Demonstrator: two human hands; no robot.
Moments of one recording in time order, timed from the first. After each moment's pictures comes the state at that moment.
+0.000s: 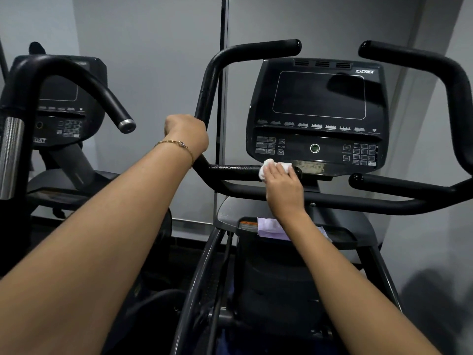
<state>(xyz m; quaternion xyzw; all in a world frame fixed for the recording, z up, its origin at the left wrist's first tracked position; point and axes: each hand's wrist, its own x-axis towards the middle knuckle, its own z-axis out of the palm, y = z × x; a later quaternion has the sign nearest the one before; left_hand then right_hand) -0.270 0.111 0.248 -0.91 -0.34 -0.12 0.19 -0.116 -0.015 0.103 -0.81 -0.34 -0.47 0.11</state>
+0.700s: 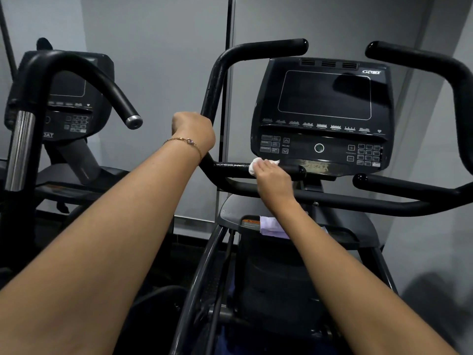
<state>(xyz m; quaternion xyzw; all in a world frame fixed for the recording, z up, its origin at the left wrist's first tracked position) -0.272 0.113 0.245 -0.91 -0.34 -0.14 0.18 -0.127 0.007 0.116 -0.77 -0.41 -0.46 0.15</state>
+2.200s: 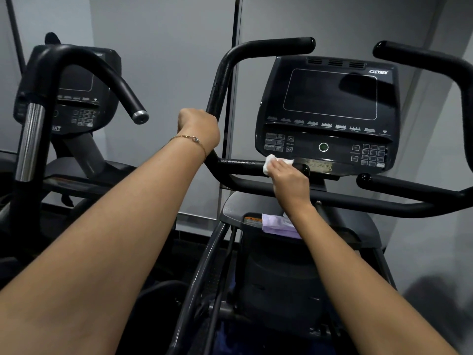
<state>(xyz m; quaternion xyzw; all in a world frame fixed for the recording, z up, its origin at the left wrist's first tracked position) -0.271 0.114 0.236 -0.90 -0.34 -0.15 0.24 -0.121 -0.017 0.111 -0.76 -0.38 -0.52 0.13</state>
